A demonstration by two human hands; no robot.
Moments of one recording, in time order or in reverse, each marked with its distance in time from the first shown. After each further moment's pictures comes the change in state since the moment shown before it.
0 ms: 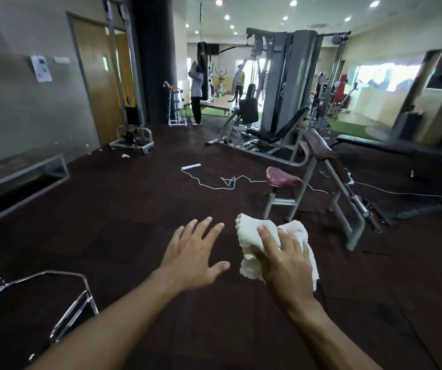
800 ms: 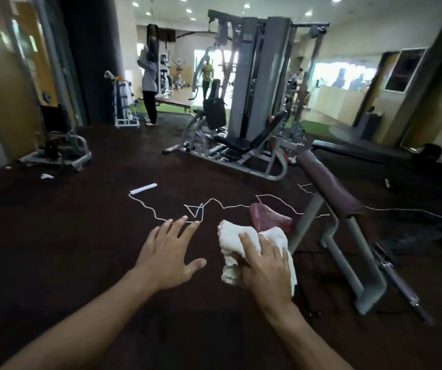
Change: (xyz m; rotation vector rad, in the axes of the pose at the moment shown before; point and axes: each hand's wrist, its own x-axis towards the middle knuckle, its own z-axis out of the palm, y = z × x) left_hand 0.732 -0.242 0.158 -0.080 -0.036 0.090; right_hand 0.647 0.160 0.355 -0.088 -0.012 0.108
